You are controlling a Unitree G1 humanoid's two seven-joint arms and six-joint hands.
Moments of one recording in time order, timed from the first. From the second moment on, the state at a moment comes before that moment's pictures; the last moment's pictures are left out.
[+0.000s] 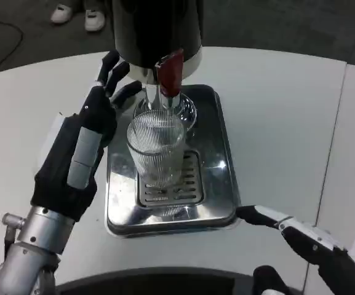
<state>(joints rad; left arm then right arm) -0.36 0.26 0.06 0.24 -0.26 -0.49 -0.31 0.66 -0.09 -0.11 -1.03 -0.45 -0.22 0.50</state>
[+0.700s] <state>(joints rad) -0.50 0.25 0.07 0.10 -0.31 -0.34 -0.42 0.66 -0.09 -0.11 -1.03 -0.45 -0.21 0.49</state>
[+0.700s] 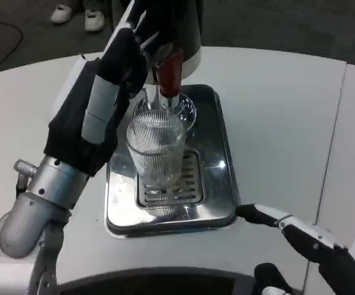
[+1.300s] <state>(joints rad) -0.59 0.29 0.05 0.16 -0.30 -0.30 -0.57 0.65 -0.09 -0.10 -1.03 -0.45 -0.20 0.48</state>
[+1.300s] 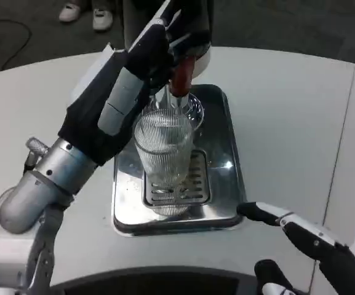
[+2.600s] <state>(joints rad) -0.66 0.44 -0.03 0.23 -0.12 -0.48 -0.64 0.45 -0.08 0.07 -1.00 -0.65 0.04 0.44</state>
